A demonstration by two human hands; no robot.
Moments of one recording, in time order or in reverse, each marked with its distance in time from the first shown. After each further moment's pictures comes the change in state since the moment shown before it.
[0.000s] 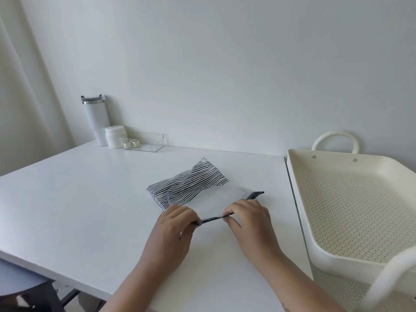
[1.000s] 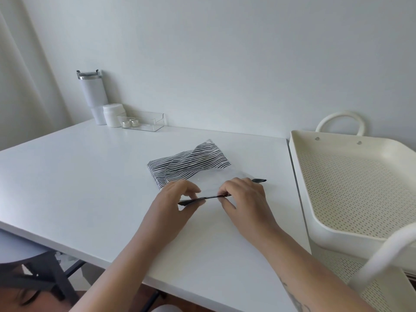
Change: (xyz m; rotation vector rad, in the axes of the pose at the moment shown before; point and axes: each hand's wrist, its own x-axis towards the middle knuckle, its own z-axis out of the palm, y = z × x) left_hand -0.004 -0.005 0.004 -0.153 -0.016 -0.175; right_hand -0.003 -0.010 -0.002 -0.027 -0.059 -0.105
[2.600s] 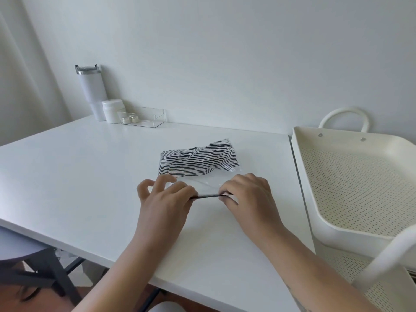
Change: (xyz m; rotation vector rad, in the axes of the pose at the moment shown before) left_hand -0.009 0.011 -0.006 0.571 0.093 0.073; right_hand 0.001 -0.002 -0.003 -0.146 -0.001 -0.009
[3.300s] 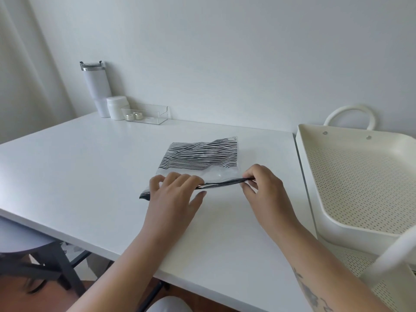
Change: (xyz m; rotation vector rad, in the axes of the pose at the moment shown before) left_hand 0.005 0.005 0.003 -0.086 -0.054 -0.039; right_hand -0.001 0.019 -0.002 0.334 0.117 0.182
